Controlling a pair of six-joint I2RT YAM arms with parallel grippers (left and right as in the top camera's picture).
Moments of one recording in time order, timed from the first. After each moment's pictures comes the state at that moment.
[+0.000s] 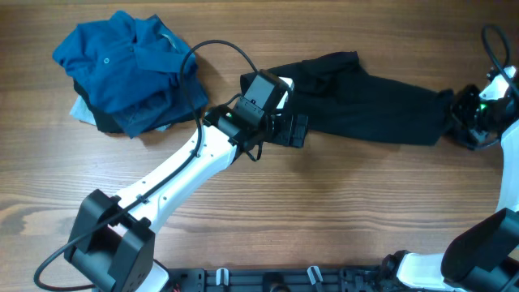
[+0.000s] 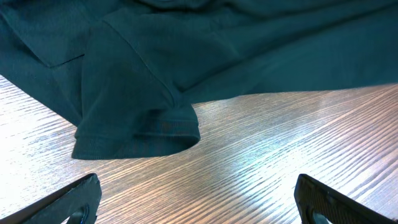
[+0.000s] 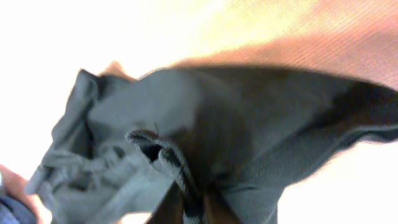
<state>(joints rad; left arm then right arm) -0.66 1.68 1.25 -0.54 0.16 -0.43 -0.51 1.57 1.27 -0.84 -0.34 0.28</state>
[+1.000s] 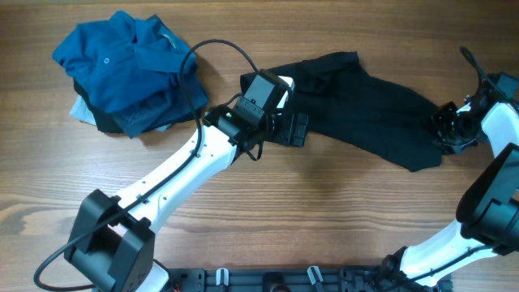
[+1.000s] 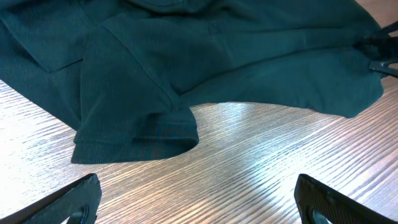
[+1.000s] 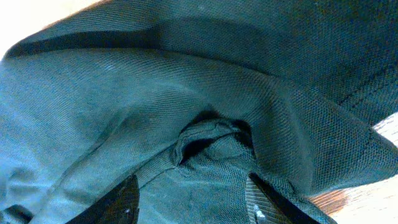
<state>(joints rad) -0.66 1.68 1.25 -0.53 0.16 -0.43 -0.50 1.89 1.23 -0.74 -0.22 0.44</state>
